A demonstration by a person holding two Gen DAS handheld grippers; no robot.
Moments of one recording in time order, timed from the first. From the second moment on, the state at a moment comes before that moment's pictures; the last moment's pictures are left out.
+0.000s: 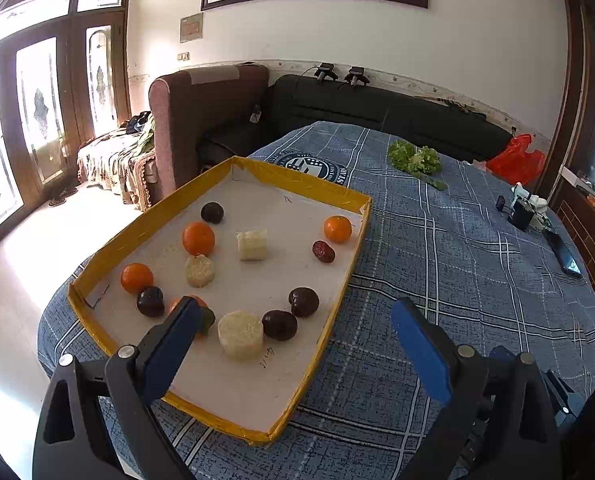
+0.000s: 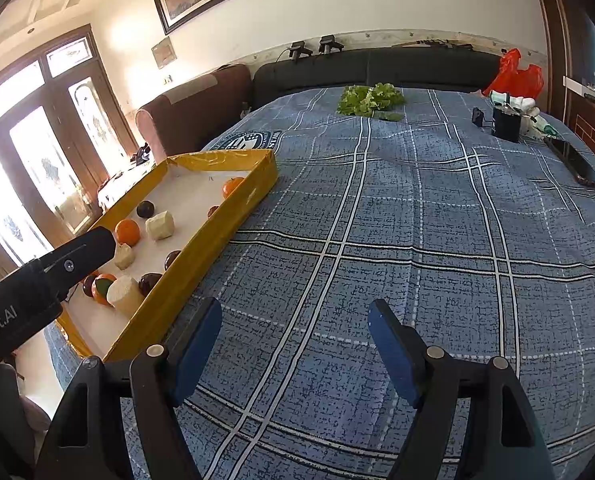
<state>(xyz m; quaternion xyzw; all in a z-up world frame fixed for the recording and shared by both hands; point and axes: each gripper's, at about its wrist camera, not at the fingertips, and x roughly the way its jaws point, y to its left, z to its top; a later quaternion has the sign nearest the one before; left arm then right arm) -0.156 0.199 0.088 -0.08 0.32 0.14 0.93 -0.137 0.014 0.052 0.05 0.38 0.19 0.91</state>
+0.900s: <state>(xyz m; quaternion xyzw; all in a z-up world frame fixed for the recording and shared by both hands) -0.171 0.210 0.109 -0.08 0.27 0.18 0.94 -0.006 -0.097 0.175 0.08 0.31 0.04 0.95</state>
